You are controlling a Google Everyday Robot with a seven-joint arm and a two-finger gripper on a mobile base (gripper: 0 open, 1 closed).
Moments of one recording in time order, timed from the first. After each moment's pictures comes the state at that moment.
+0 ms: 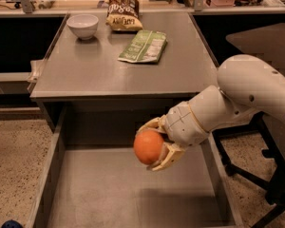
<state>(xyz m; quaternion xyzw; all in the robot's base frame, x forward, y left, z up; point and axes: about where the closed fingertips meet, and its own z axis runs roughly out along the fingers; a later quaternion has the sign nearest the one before) 0.412 -0.027 0.796 -0.76 0.52 0.25 0.30</state>
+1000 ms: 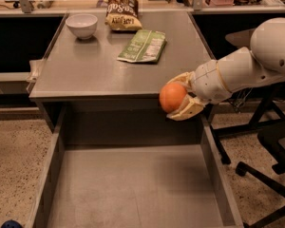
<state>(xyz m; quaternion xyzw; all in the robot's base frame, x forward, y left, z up) 0.529 -0.100 0.845 -0.68 0.61 0.16 0.37</state>
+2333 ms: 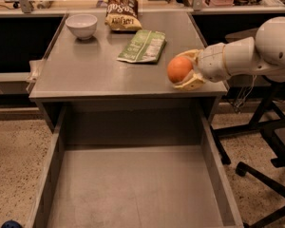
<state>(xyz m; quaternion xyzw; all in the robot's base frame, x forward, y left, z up) 0.633 -0.131 0.862 -0.64 0.60 0.11 0.47</state>
